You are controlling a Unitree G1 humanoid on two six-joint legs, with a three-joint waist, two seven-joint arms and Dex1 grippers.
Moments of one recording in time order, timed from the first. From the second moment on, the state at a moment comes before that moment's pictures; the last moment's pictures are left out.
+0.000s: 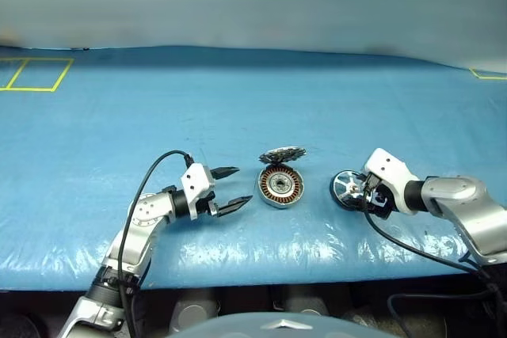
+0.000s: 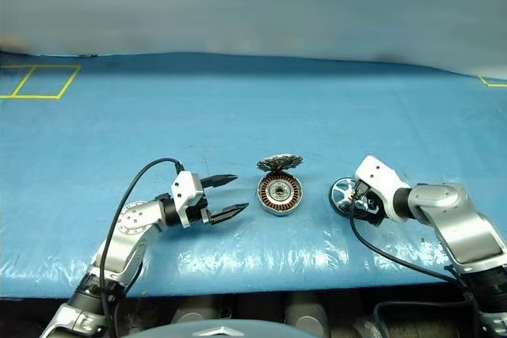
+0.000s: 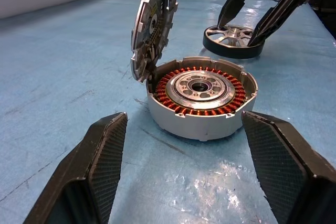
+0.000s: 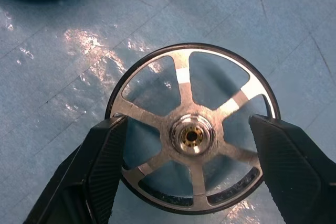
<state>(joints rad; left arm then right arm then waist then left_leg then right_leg) -0.10 0.40 -0.20 -0.01 -0.23 -0.03 -0.92 -0.09 -0.96 0.05 -0.24 0.23 0.70 0.87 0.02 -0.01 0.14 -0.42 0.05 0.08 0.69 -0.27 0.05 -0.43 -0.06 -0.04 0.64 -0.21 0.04</state>
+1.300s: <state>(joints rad) -0.10 0.40 -0.20 0.02 -0.22 -0.06 -0.93 0.08 -0.60 -0.08 -0.65 0.52 0.79 0.69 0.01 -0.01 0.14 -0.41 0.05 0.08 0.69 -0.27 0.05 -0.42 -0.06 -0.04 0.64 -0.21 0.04</state>
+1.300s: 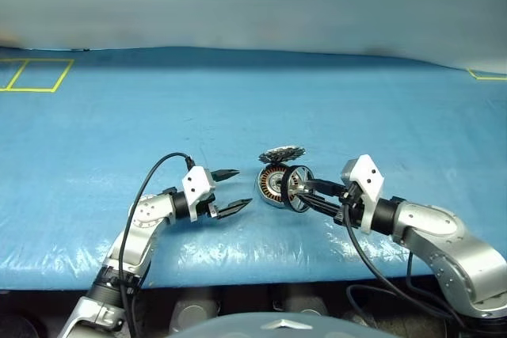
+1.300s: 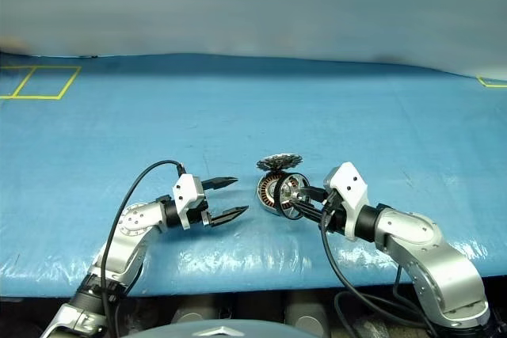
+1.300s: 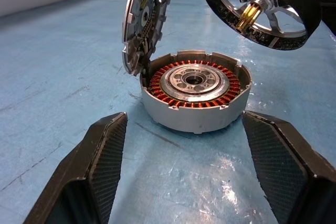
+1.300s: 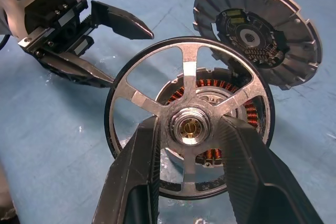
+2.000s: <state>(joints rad) -0.11 0.40 -0.21 0.02 -0.22 -0.05 -0.92 -0.07 -0.58 0.02 -0.48 0.48 0.73 0.69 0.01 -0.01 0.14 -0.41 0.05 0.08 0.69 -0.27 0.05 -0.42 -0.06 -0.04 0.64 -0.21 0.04</state>
